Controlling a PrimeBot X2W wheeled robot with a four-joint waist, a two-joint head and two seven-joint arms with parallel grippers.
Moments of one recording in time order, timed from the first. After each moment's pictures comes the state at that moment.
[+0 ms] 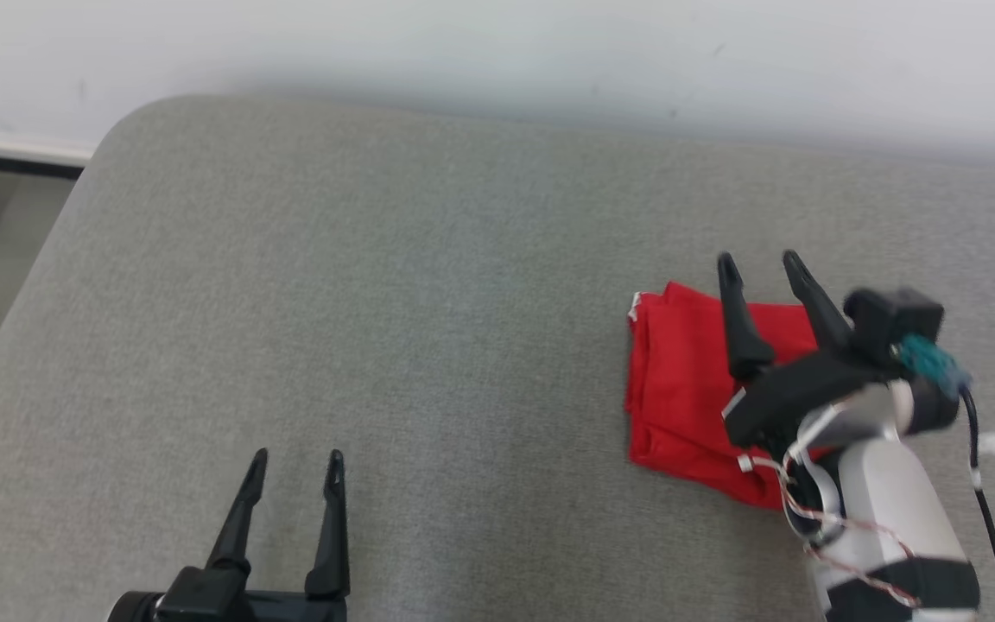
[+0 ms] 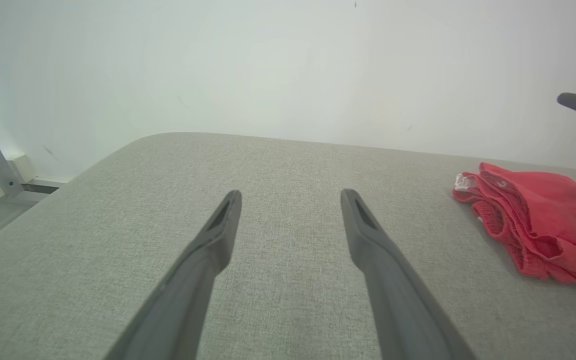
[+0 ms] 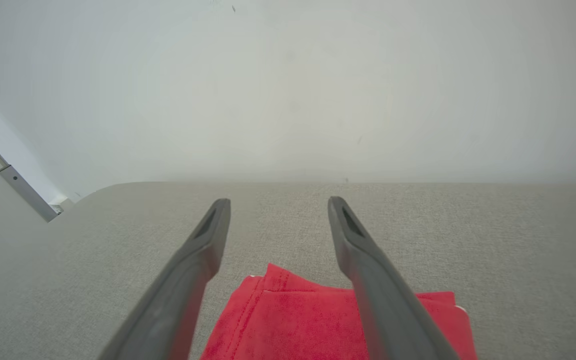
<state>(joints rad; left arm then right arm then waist) -0.03 0.05 -0.16 0.09 -0.17 -0.04 -0.26 -0.47 -0.05 -0.05 0.32 0.13 0.13 0.07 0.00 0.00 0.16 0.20</state>
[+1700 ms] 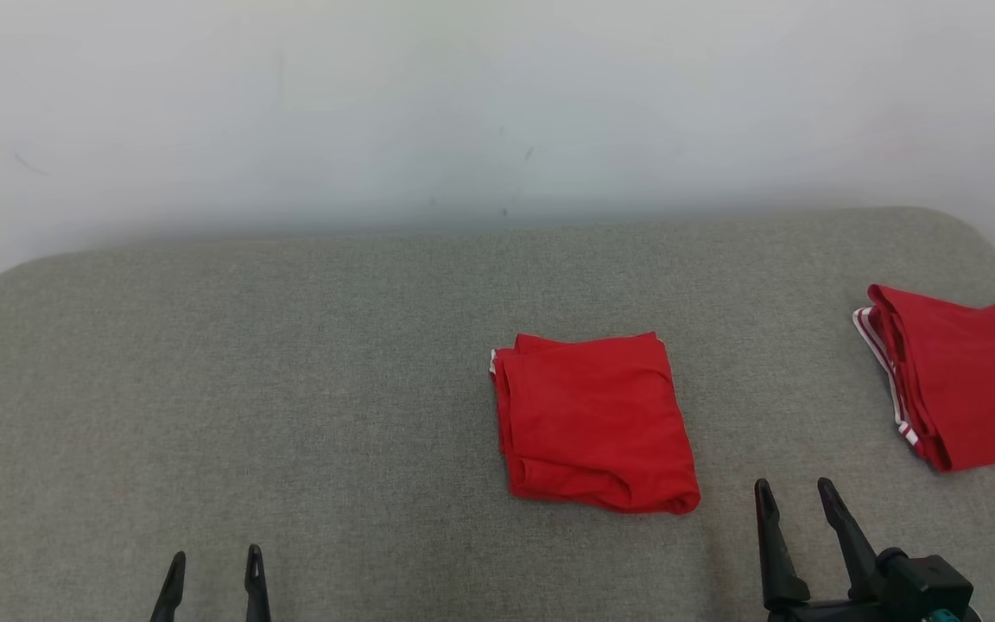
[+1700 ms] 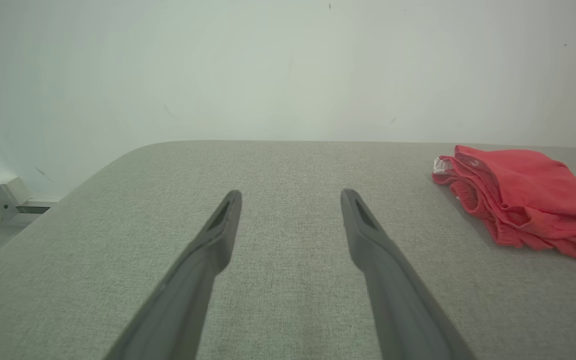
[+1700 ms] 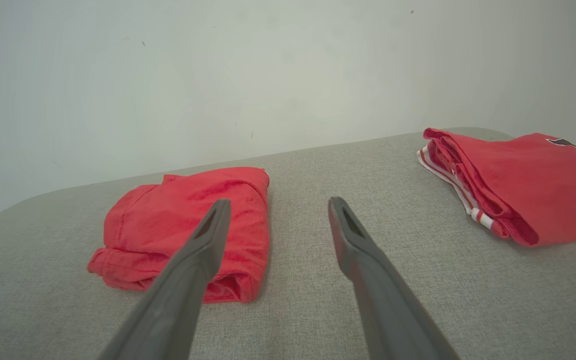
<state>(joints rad) 0.13 0.05 0.01 0.10 -0.10 -0.03 -0.26 0.04 -0.07 -0.04 0.21 0.18 0.13 -0.25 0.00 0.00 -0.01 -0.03</state>
